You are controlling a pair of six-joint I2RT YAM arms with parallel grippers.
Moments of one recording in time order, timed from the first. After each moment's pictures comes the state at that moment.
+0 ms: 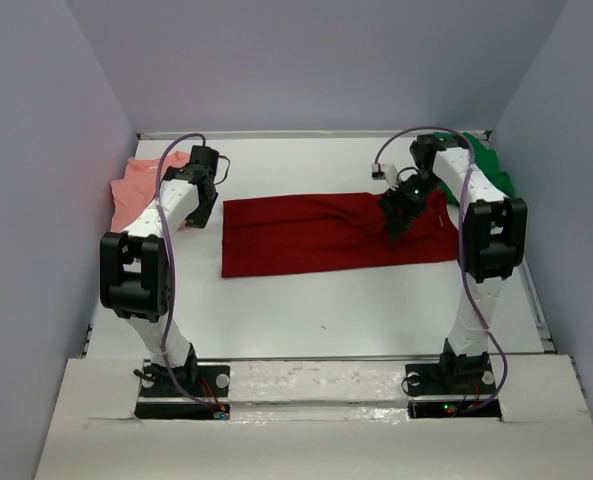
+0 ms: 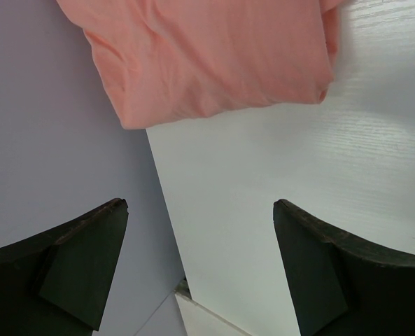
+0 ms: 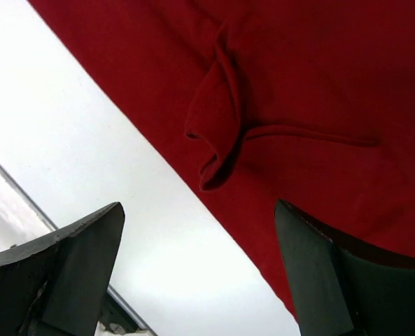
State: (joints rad) left arm -0.17 1.73 1.35 -0.75 -0.62 0.26; right arm 0.10 2.07 1.79 -1.33 -0.49 -0.79
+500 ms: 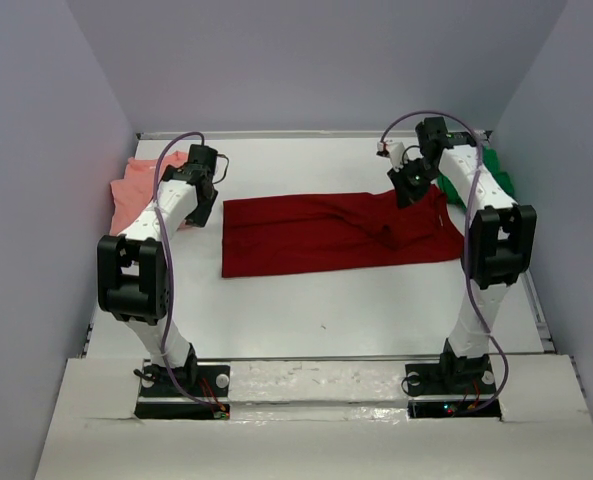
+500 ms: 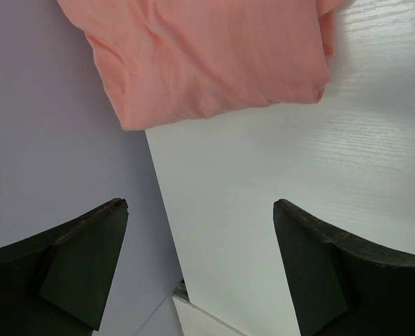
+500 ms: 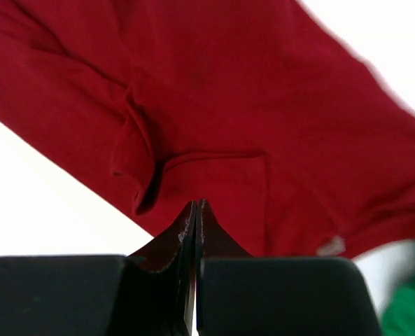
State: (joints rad) left arm -0.17 1.71 1.35 -0.74 -0.60 0.27; right arm 0.10 1.96 1.82 -1.09 -0.38 -0.65
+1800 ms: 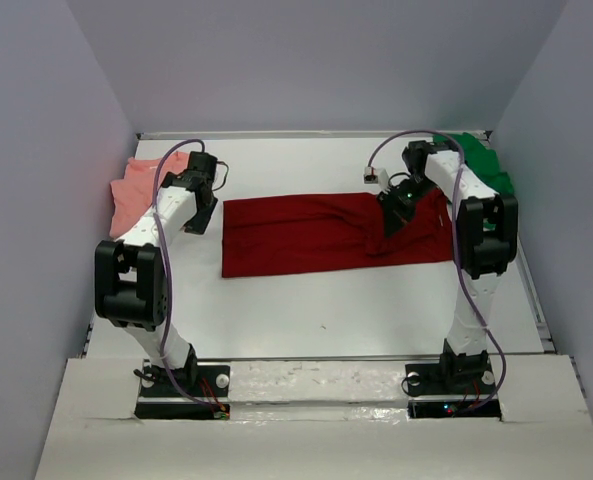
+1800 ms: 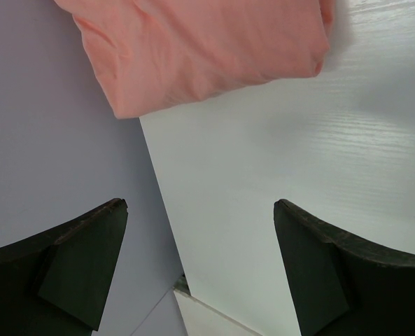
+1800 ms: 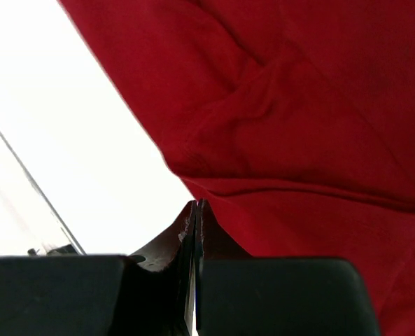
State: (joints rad) left arm -0.17 1.67 1.28 -0.73 -0.60 0.28; right arm 0.12 2.11 1.79 -1.33 -0.61 -0.82
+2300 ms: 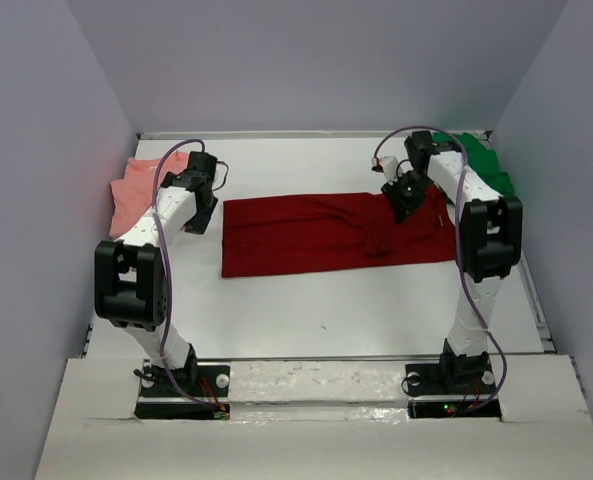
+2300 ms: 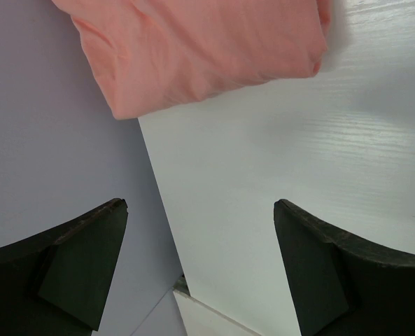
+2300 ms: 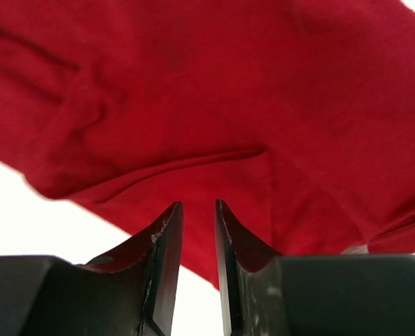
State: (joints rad) left arm -0.17 1.66 1.28 -0.73 -0.59 0.28; right arm 0.12 2.06 1.75 -1.07 -0.27 -0.61
